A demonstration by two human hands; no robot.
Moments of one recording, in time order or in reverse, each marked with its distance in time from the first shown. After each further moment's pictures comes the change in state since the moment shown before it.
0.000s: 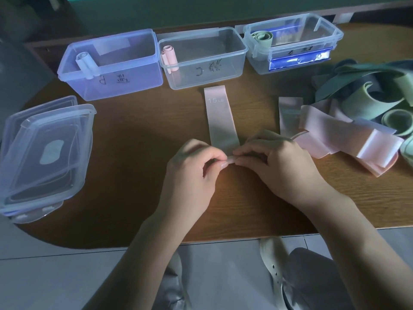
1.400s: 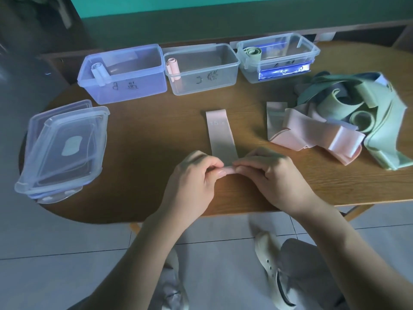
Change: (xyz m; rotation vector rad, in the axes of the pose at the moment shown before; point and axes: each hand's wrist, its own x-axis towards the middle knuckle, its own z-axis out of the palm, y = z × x) left_hand -0.030 0.008 -0.008 -0.021 -0.087 -0.002; right_hand -0.043 -0.005 0.001 0.105 0.030 -0.036
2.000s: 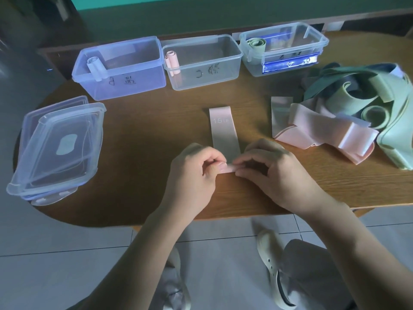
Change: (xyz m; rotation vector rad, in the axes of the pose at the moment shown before) left_hand 0.011 0.004 -0.001 -0.044 0.019 -0.061; right_hand 0.009 -0.001 -0.005 0.027 -0.065 -0.009
